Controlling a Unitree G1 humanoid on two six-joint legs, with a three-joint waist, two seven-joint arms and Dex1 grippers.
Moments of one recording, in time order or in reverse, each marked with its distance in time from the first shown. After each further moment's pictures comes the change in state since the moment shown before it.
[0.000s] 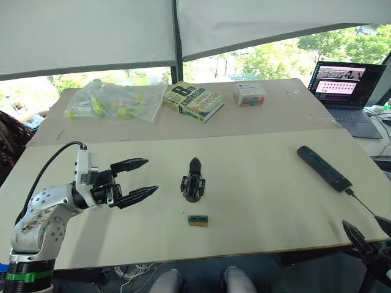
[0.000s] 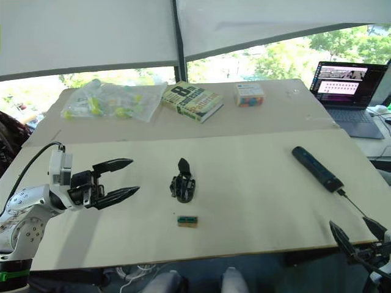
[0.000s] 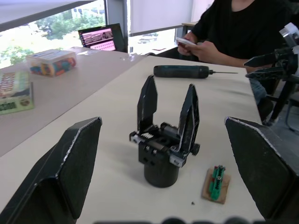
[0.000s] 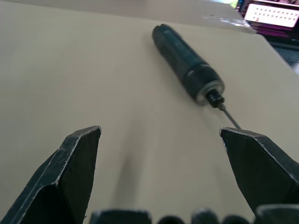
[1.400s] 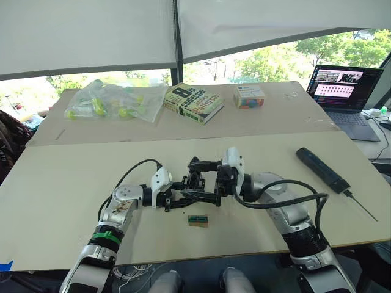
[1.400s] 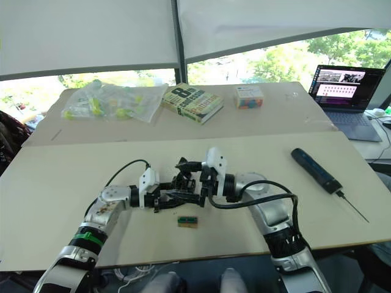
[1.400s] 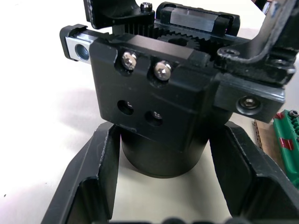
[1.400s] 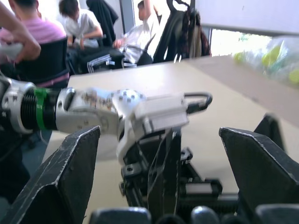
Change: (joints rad) left arm -0.333 -0.318 -0.398 0.727 0.518 -0.388 -0.053; right arm -0.914 0.162 0.953 0.083 -0.027 0.210 0.291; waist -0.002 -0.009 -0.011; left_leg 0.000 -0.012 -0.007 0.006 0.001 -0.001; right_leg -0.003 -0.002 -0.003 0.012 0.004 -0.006
